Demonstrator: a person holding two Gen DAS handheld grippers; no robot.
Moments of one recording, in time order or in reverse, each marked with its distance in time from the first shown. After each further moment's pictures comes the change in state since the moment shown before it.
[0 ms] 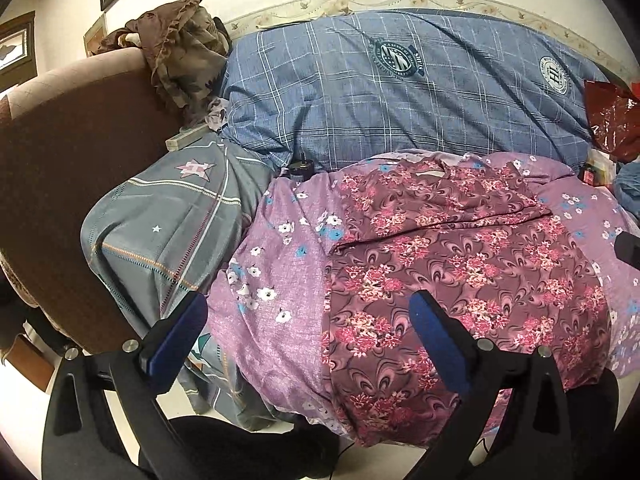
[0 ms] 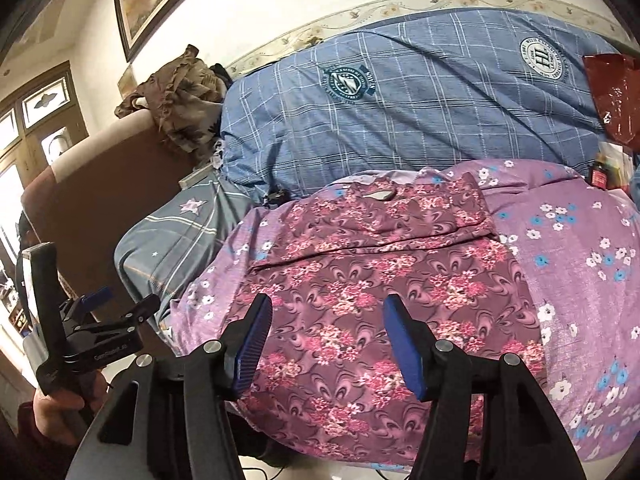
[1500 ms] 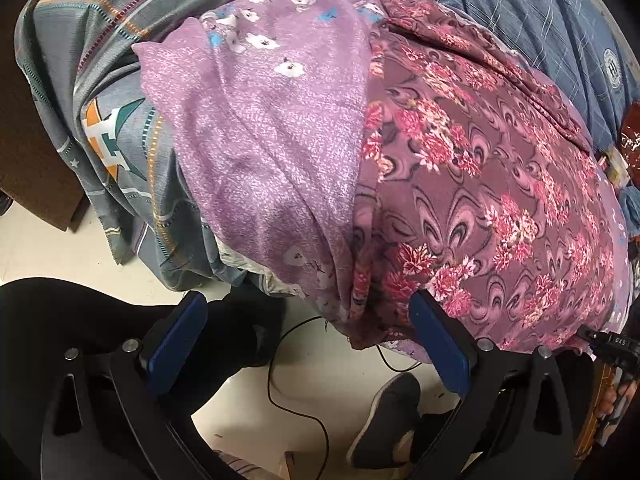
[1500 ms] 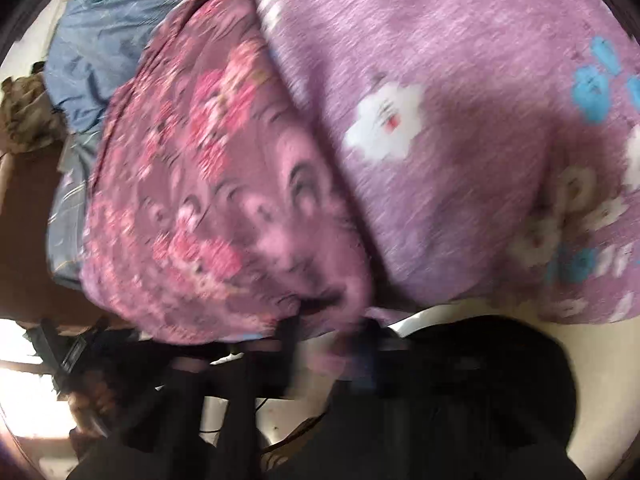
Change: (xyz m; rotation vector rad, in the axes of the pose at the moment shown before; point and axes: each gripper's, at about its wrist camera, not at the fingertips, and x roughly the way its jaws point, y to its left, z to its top) left arm 0.118 0.034 -0.137 -0.258 0.549 -0.205; right arm 0.038 -0.222 -0.151 0.462 0.577 -0.096
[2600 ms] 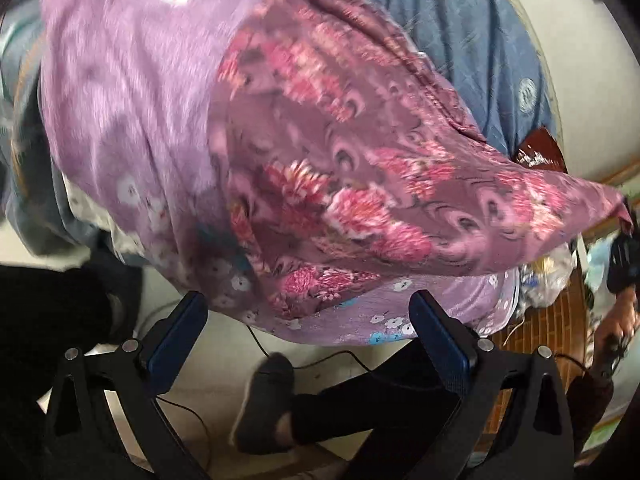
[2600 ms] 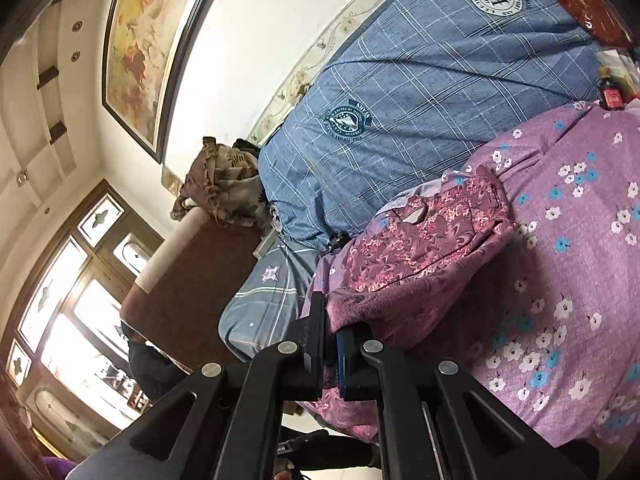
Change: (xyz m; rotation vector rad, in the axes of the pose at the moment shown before) left arm 0.020 -0.027 -0.022 -0.100 0.074 -0.512; right arm -0.193 0.152 0.044 -0.215 -0.500 0.548
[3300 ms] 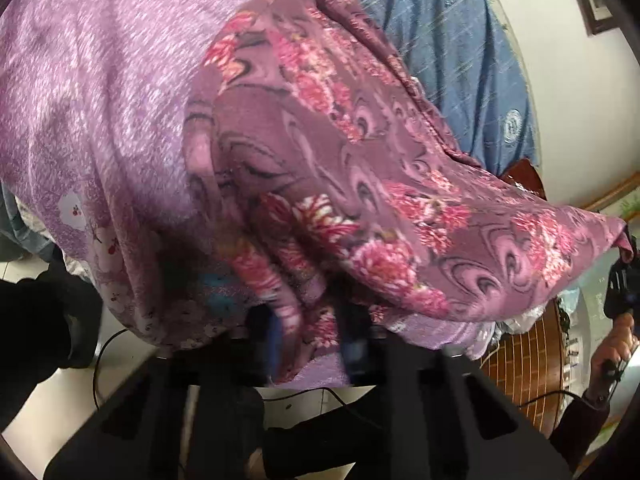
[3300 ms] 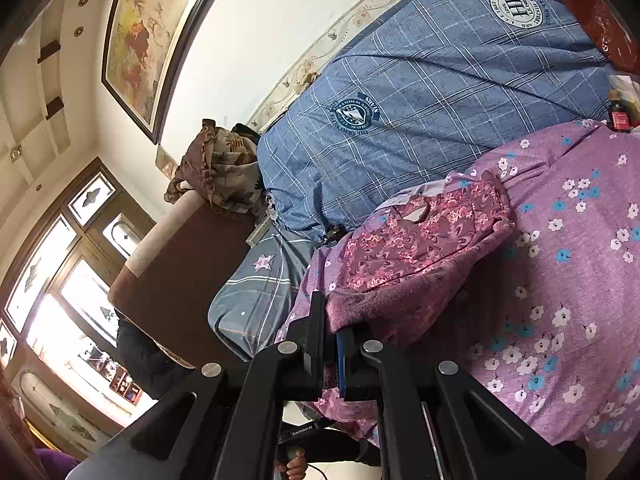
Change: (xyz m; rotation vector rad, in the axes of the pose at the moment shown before) left arm 0.031 0.004 0.015 -0.025 -0.084 -0.142; right arm 0.000 0.018 0.000 -0.053 0.029 -0.047
